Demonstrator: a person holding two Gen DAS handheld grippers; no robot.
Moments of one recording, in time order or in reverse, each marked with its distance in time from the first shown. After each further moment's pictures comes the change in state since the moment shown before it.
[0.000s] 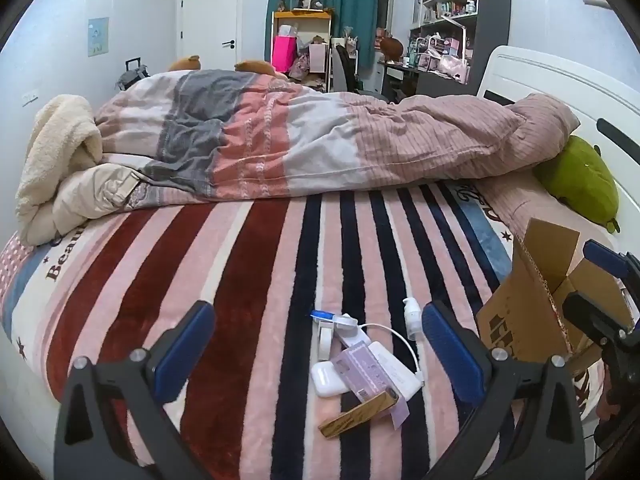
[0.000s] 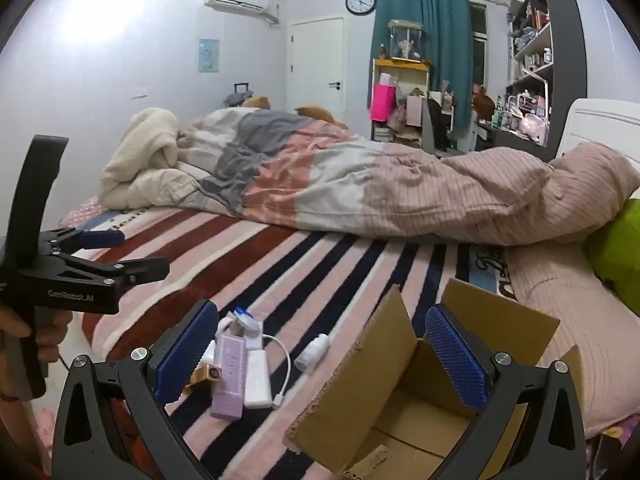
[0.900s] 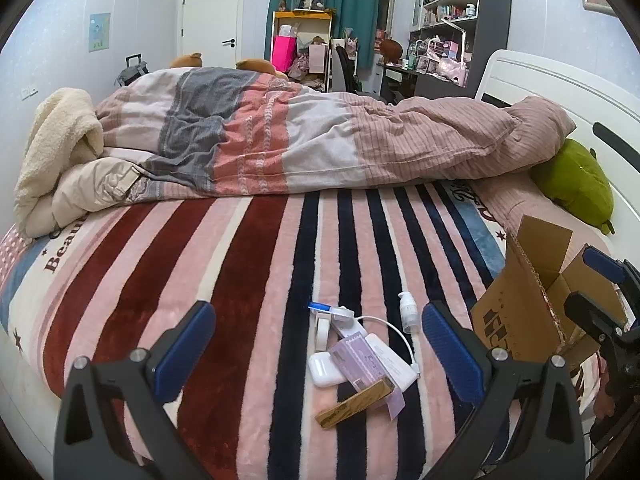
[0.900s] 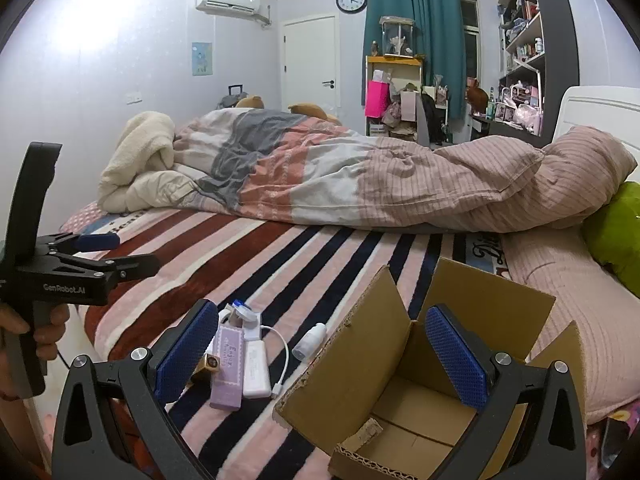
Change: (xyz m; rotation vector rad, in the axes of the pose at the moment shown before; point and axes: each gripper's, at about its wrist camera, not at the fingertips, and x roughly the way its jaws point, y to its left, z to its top) left arm -0.004 0.000 -0.010 0.000 0.002 -0.010; right arm -0.008 -0.003 -0.010 0.028 -0.023 -0.016
